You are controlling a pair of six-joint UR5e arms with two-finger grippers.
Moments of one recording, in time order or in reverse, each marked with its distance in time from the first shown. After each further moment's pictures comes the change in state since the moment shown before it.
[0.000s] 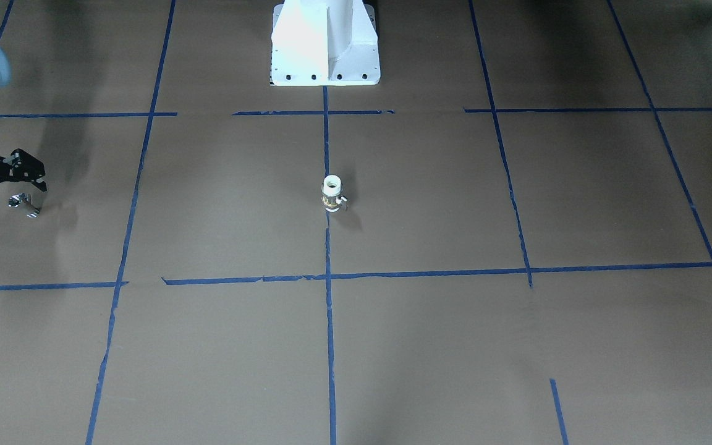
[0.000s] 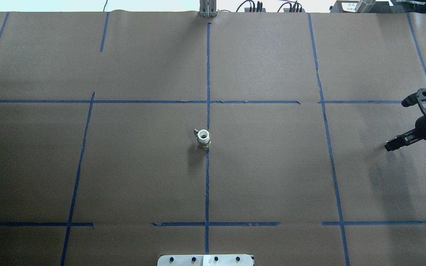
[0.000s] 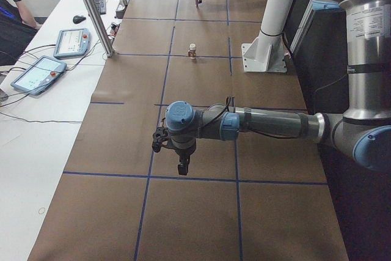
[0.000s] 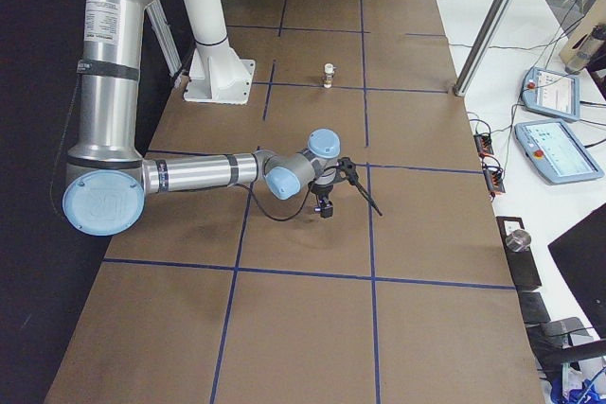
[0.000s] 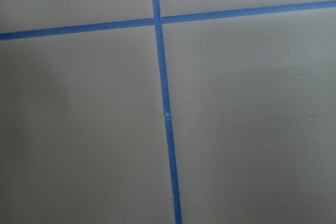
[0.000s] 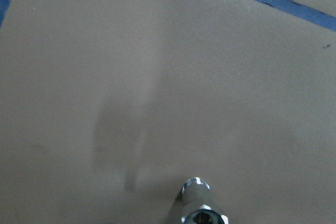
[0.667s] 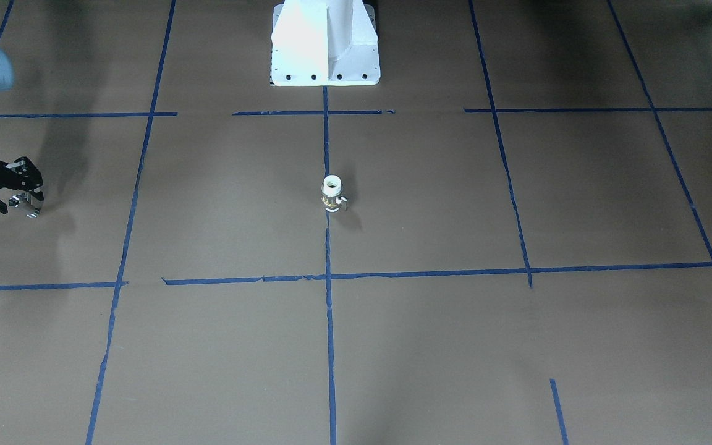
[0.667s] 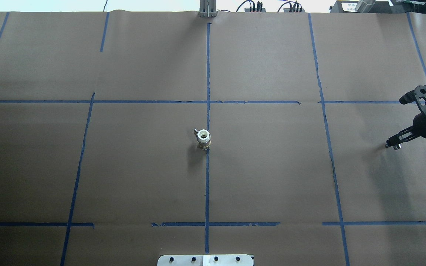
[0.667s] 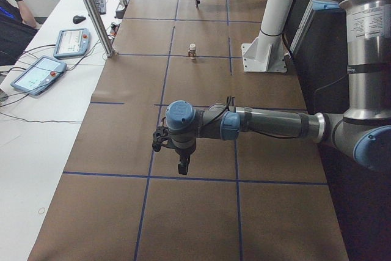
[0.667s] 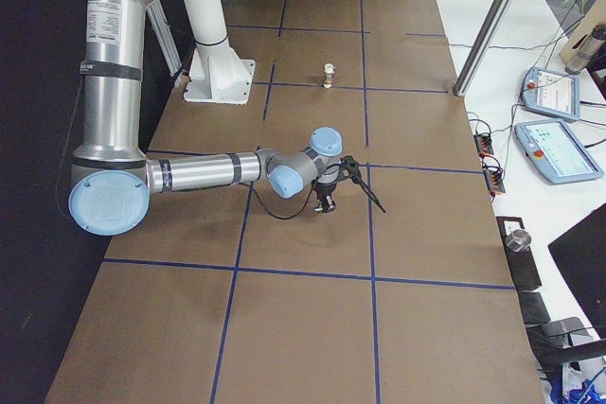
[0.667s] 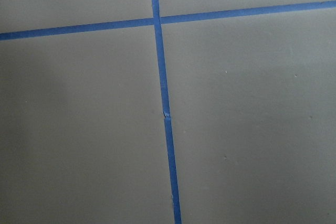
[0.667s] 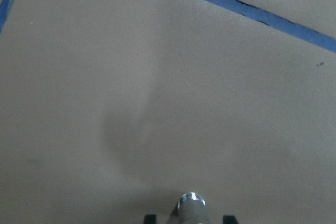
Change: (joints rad) left arm -0.001 0.001 -0.005 0.000 -0.001 -0.003; right arm 0.002 0.008 0.001 0.000 -0.028 -0.001
